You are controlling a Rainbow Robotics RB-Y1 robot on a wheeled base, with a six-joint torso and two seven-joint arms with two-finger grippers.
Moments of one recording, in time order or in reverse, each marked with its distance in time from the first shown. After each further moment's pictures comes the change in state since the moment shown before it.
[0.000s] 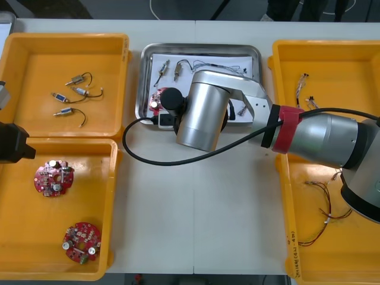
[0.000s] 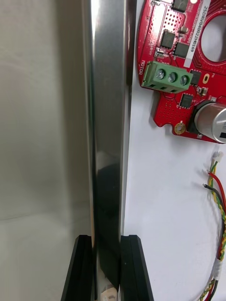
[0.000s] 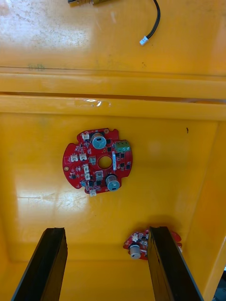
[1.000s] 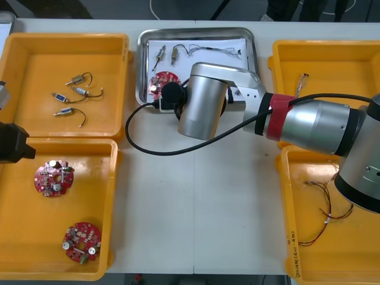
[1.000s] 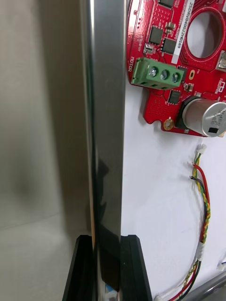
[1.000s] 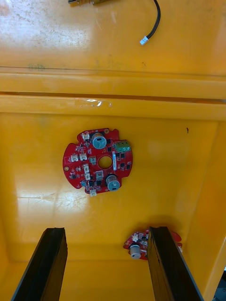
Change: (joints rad) right arm -0.085 0.030 0.067 0.185 0.070 -0.168 0.009; left arm 0.000 0.000 0.000 0.000 0.000 0.000 0.000
